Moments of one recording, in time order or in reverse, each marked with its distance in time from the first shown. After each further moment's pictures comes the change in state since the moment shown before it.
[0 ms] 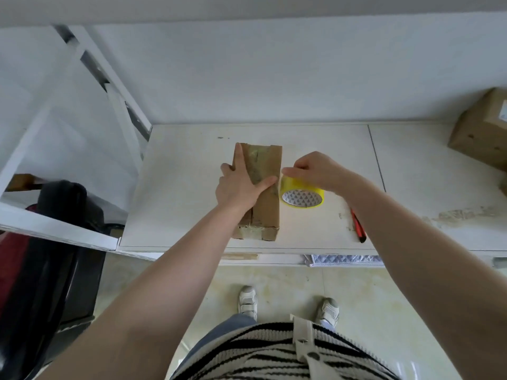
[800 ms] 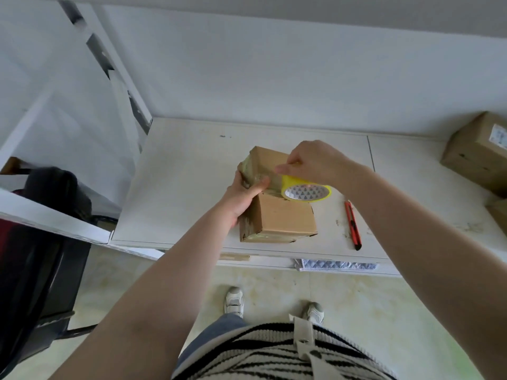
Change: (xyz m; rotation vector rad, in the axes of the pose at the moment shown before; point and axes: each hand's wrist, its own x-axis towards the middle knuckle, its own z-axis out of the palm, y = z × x) left_hand 0.005 -0.033 0.015 -0.920 -0.394 -0.130; right_hand 0.000 -0.050 -0.022 -0.403 -0.010 -0.135
